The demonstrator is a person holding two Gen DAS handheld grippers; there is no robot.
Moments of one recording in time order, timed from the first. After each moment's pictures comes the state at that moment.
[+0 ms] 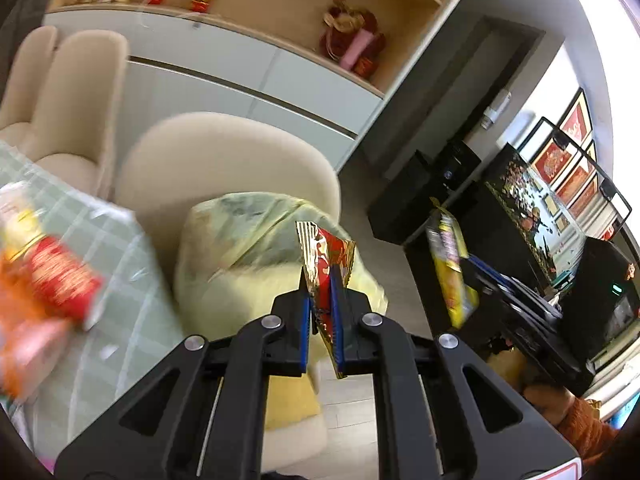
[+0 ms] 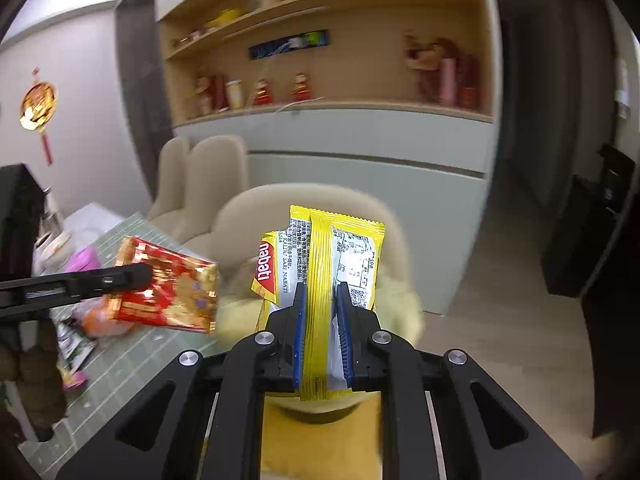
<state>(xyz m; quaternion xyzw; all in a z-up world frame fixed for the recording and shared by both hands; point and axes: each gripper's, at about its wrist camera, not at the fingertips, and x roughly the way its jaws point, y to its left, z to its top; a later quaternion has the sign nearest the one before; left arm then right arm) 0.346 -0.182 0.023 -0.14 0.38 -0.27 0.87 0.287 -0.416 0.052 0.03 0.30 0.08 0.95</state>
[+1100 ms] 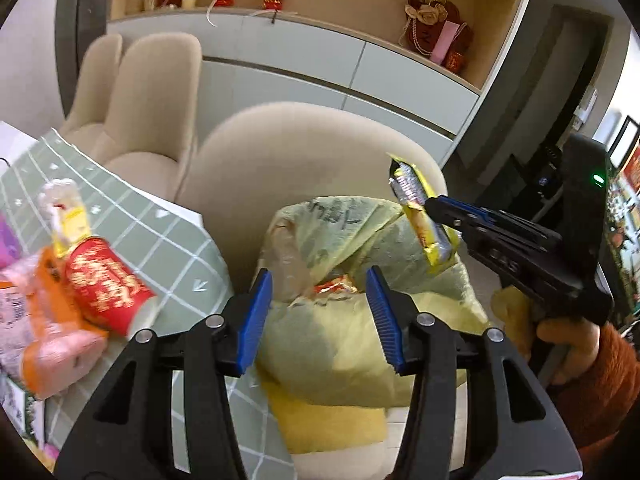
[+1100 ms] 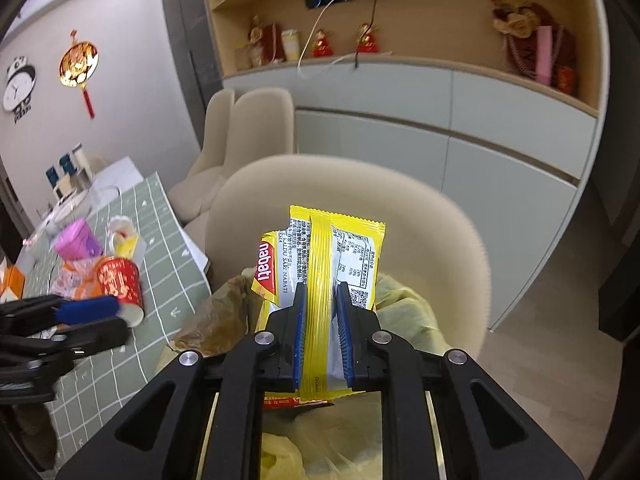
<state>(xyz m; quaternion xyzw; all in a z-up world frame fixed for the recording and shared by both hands) 0.370 -0.175 -0.009 -0.09 0.40 -0.08 0.91 0.462 -0.360 -0.019 -0.01 0.38 0.23 0.89</state>
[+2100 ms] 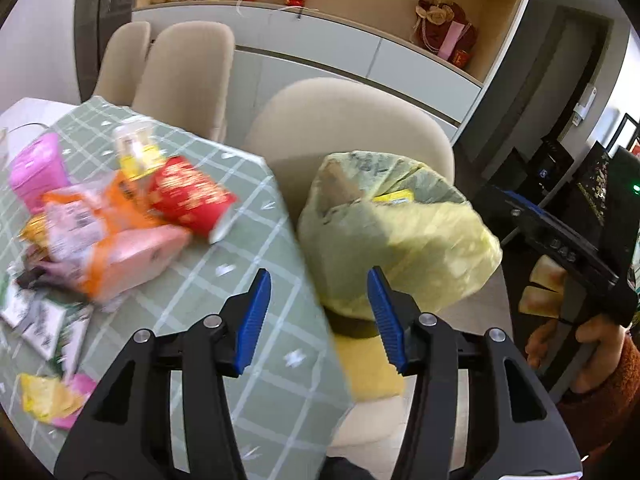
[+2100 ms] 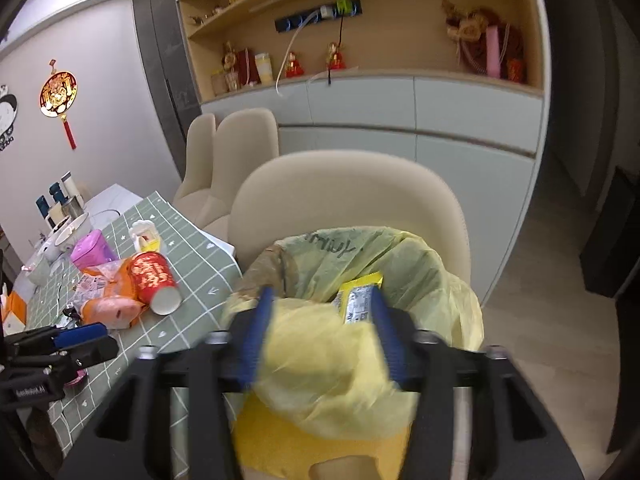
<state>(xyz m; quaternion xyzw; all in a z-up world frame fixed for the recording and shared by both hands) 0.261 -0.111 -0.015 -0.10 0.41 -0.07 0.90 0.325 -0.350 0.005 0.04 0.33 0.16 0.93</state>
